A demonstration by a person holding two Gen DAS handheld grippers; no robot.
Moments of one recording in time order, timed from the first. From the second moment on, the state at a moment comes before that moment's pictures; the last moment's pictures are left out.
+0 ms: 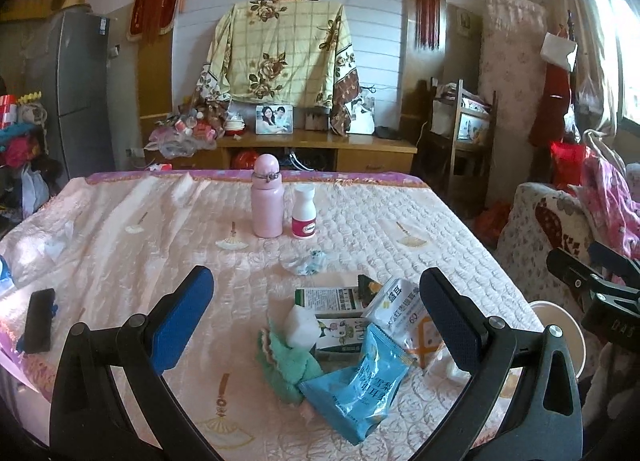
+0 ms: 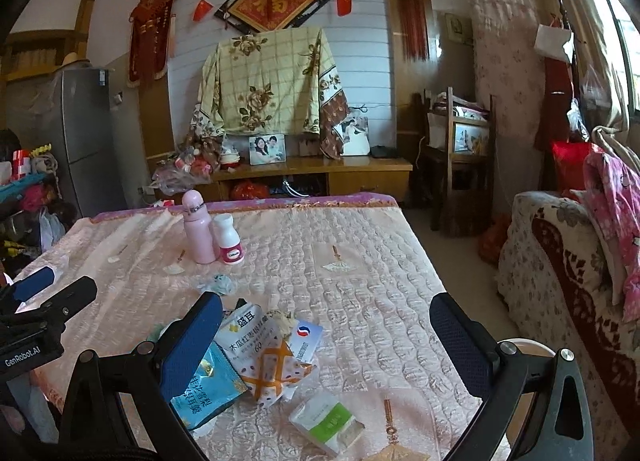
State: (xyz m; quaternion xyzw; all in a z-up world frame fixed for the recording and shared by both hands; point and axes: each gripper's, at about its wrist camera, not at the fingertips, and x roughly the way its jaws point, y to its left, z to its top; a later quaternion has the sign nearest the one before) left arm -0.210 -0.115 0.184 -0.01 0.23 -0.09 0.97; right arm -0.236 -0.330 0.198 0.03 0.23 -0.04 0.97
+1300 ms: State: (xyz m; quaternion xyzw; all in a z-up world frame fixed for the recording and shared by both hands) left arm -0.204 -0.110 0.183 -0.02 0.23 -0.08 0.97; right arm -0.232 -0.325 0.204 0.02 0.22 -0.04 0.97
